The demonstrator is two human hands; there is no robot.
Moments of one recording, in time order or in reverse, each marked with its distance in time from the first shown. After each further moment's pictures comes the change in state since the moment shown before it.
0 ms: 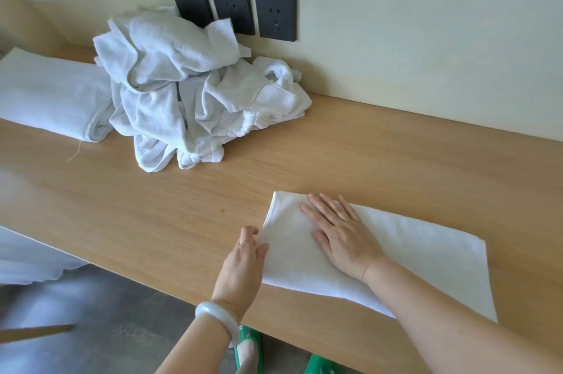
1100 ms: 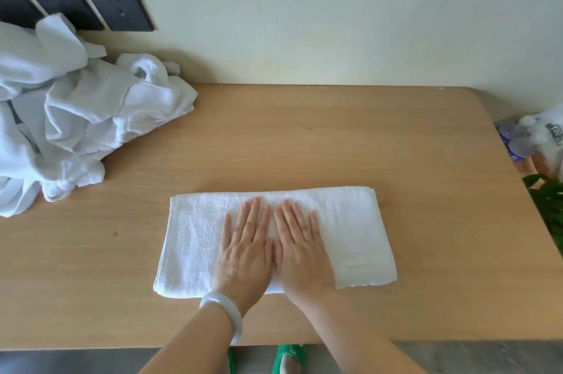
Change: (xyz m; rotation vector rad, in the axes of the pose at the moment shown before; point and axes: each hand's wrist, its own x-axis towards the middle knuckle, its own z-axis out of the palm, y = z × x) left_hand -0.002 0.069 0.126 0.623 -0.052 0.578; right_hand -0.099 -0.014 0.008 0.041 0.123 0.585
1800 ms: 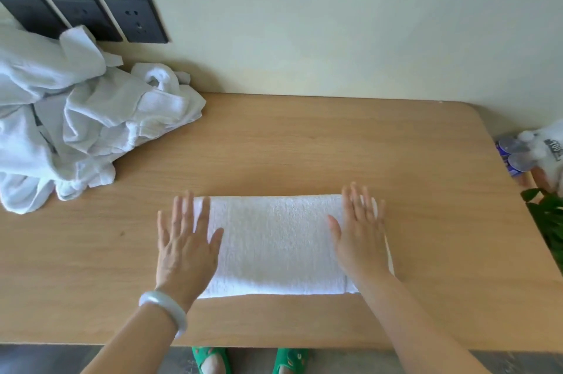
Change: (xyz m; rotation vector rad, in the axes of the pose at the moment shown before) left_hand -0.004 -0.077 -0.043 0.092 0.028 -0.242; right_hand 0.013 0.079 -0.056 -0.076 0.044 0.242
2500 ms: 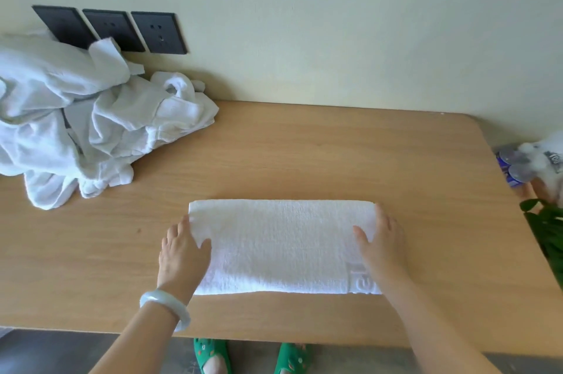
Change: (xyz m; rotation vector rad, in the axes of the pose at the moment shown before) left_hand -0.009 -0.010 -0.023 -0.485 -0.127 -0.438; right_hand -0.008 0.029 -0.013 0.297 -0.078 0.309
